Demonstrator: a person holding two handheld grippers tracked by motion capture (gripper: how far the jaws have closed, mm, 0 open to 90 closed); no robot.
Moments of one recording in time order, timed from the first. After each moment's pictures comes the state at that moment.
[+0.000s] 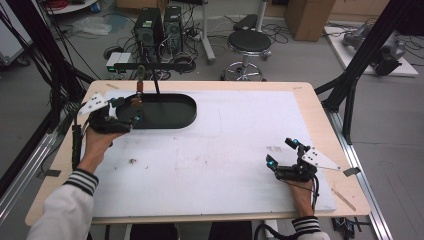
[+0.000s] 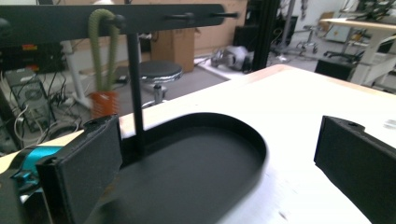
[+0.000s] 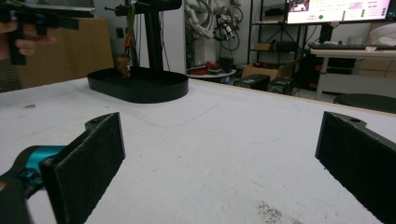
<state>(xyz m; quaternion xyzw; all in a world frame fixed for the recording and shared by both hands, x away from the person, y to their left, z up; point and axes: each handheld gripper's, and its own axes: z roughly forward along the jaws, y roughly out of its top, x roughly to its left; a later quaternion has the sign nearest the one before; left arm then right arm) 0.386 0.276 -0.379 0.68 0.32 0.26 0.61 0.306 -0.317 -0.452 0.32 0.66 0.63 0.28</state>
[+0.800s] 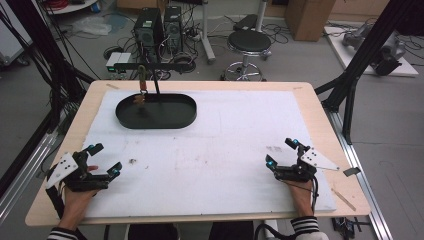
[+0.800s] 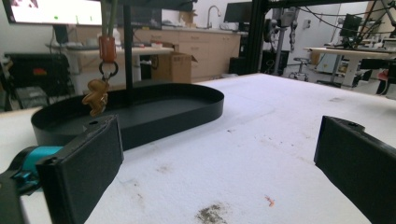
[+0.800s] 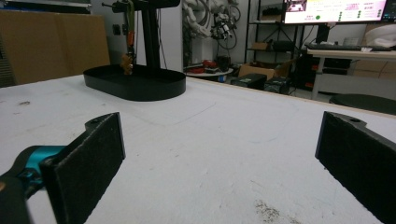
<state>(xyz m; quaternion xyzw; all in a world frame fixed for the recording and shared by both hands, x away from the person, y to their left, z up) 0.267 0.315 -0.454 0.63 0.30 0.30 0.65 0.306 -0.315 -0.452 0.32 0.66 0.62 0.29</state>
